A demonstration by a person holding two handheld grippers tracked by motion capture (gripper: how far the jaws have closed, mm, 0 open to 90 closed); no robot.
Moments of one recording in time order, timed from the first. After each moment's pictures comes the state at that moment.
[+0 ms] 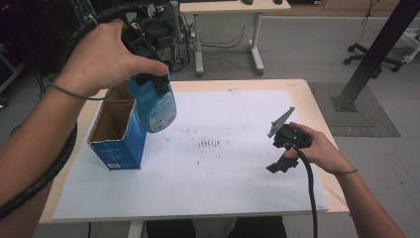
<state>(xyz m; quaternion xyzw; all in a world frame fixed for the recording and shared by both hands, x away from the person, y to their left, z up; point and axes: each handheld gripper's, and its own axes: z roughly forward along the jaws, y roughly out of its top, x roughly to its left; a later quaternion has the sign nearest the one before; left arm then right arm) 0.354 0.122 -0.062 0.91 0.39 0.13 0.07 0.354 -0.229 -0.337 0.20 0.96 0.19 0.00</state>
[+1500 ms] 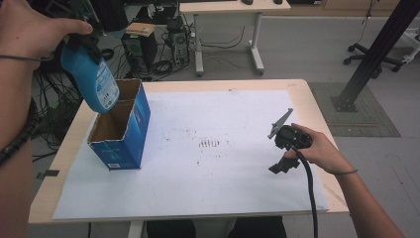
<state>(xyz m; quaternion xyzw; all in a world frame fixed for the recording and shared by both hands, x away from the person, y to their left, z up) 0.405 0.261 -0.065 0.77 0.62 0.13 0.11 0.356 -0.232 -0.343 0.21 0.96 0.17 0.00</state>
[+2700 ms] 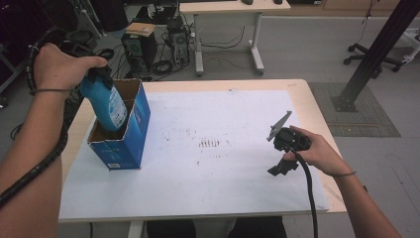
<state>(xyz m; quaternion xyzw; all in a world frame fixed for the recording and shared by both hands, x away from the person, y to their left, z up) 0.426 0.269 -0.153 0.75 0.64 0.11 0.10 0.354 -0.230 -0.349 0.20 0.96 0.17 0.00</state>
